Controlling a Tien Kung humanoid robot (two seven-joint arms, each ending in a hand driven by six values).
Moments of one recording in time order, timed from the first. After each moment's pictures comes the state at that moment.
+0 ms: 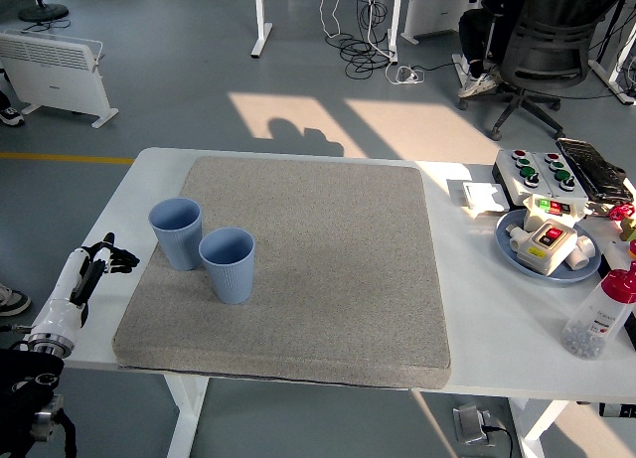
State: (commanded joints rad) left arm -0.39 0.41 -0.97 -0.89 0.78 0.25 -0.52; right arm 0.18 -0.16 0.50 0.23 -0.78 -0.12 -0.15
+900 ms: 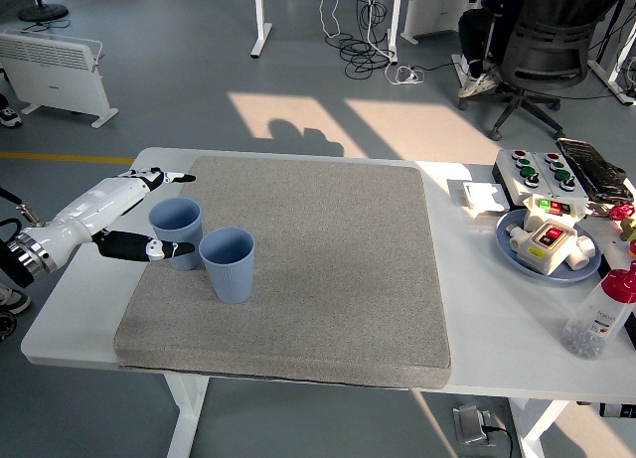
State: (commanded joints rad) left arm -0.71 0.77 -0.72 -1.22 1.57 0.07 -0.32; right arm 0.16 -0.17 0.49 0.23 -0.74 -0.12 -0.15
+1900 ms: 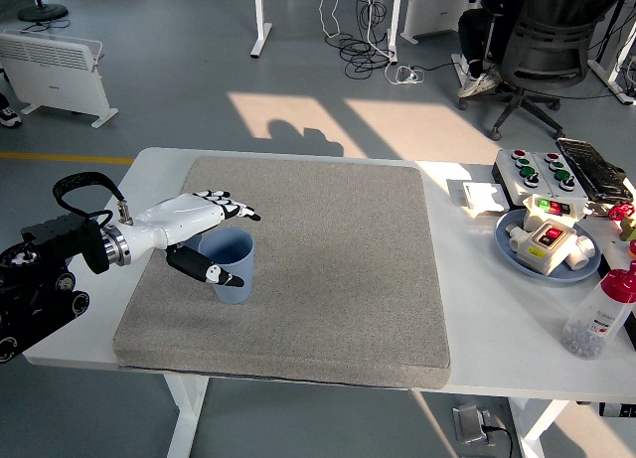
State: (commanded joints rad) left arm -1.01 0.58 -0.30 -0.93 1.57 0.08 -0.36; right arm 0.15 -0.18 0.50 0.24 -0.76 -0.12 -0.16
